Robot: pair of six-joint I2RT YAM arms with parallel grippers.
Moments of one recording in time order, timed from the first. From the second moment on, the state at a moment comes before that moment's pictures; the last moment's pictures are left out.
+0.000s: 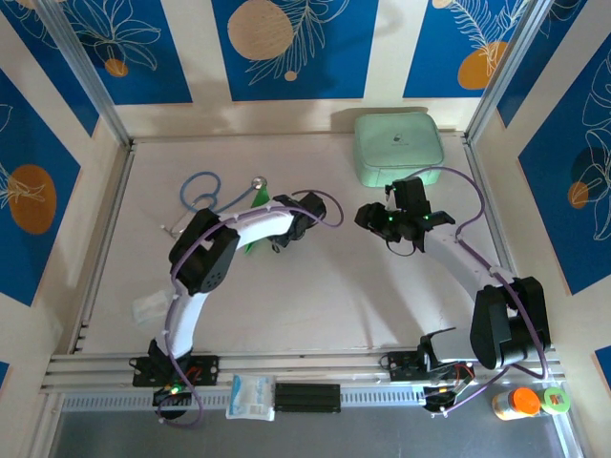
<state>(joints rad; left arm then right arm) -0.76 2.17 1.58 -0.92 -0.75 -0.23 0.25 1.34 0.88 -0.42 -0.30 0.66</state>
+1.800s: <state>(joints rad) -0.51 1.75 1.10 -0.49 0.01 -0.56 0.31 1.48 0.89 -0.36 -0.41 0.73</state>
